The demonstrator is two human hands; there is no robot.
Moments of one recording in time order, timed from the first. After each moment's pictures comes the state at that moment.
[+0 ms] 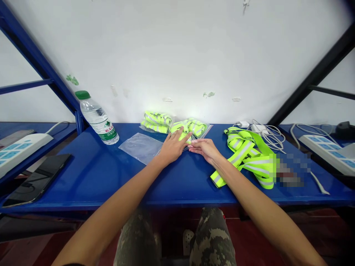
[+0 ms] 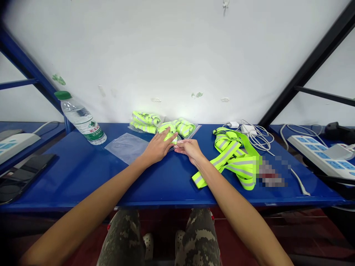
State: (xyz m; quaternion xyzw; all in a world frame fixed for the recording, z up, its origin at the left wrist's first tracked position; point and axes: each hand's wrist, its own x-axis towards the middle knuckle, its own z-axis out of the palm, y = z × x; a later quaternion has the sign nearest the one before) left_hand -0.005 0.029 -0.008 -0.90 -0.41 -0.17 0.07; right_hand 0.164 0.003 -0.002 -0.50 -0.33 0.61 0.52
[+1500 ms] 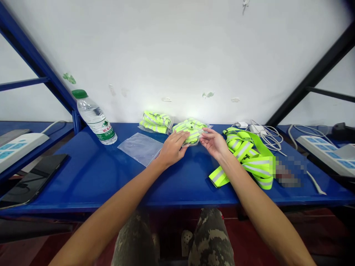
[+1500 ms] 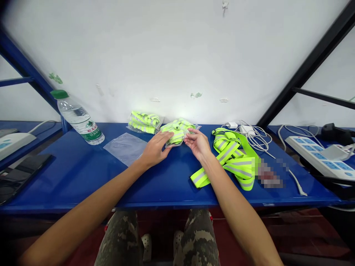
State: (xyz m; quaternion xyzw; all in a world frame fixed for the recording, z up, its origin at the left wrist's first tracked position) left_hand -0.003 0.018 -0.001 -0.88 -0.31 -0.36 0.02; right_hand 0.193 0.011 0.014 -0.43 -0.27 0.58 0.64
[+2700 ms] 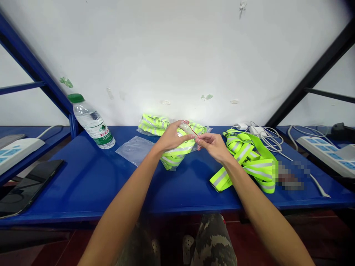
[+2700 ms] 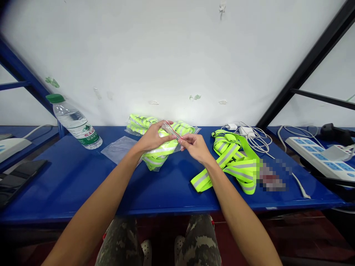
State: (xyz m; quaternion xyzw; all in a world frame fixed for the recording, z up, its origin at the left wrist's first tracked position) left_hand 0.005 0.046 0.059 -0.80 -0.35 -0.40 -0.27; right_hand 0.194 0.004 0.013 -0.42 -0.57 0.44 0.56
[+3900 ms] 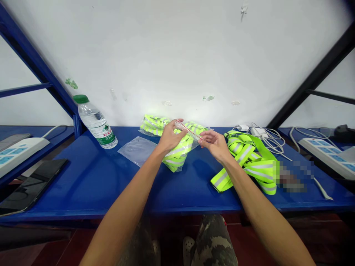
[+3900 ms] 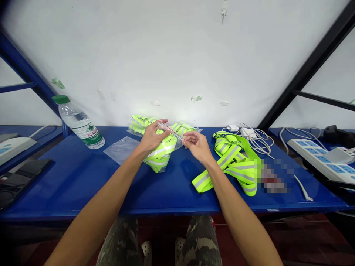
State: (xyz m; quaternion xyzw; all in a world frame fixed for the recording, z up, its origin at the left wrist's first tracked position) left_hand 0.005 0.051 0.046 -0.70 -0.38 -0.50 -0.34; right_hand 0.197 0.012 0.009 -0.42 -0.54 0.42 0.60
